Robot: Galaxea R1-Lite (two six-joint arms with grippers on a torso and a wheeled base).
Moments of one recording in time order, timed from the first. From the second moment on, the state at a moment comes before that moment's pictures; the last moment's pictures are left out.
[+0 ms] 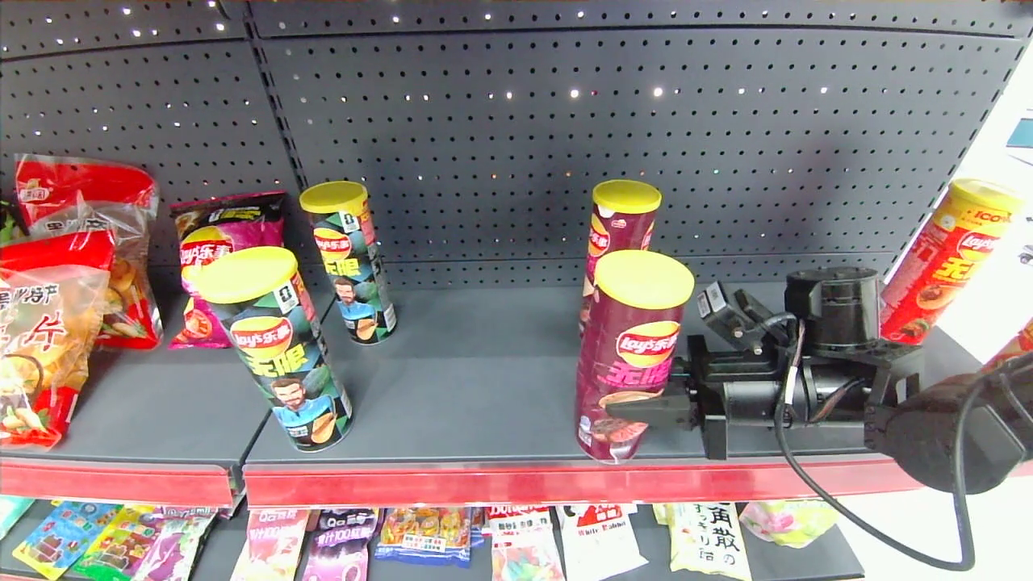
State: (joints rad) left arm 0.00 0.00 0.00 0.00 0.01 0.00; right arm 0.37 1.83 -0.70 -0.70 0.89 -0.35
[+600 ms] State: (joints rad) left arm 0.00 0.00 0.00 0.00 0.01 0.00; right arm 0.36 1.79 -0.66 -0.72 0.81 -0.36
